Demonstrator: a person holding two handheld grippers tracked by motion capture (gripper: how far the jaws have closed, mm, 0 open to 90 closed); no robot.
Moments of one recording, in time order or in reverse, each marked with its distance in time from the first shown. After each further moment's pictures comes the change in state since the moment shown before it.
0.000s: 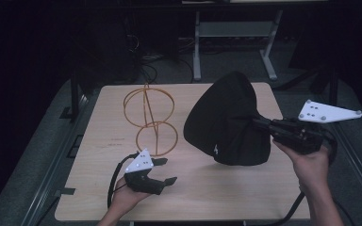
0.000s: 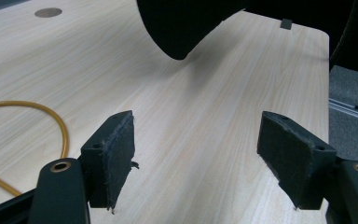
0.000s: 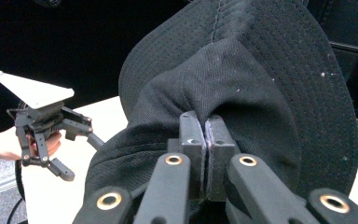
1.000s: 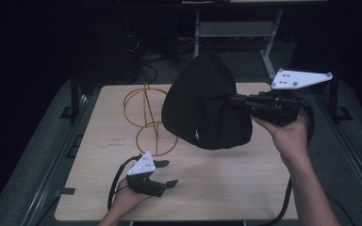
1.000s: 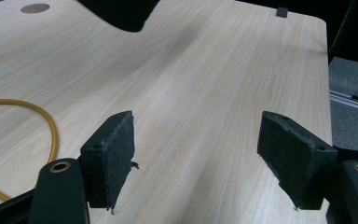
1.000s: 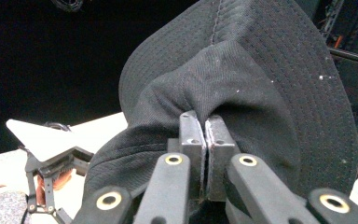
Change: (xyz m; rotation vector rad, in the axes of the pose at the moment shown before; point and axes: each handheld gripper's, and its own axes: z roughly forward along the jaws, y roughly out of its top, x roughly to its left) left arm 0.000 -0.009 0.008 0.014 -0.025 0.023; right arm 0.000 0.062 0.049 0.023 0.085 -0.037
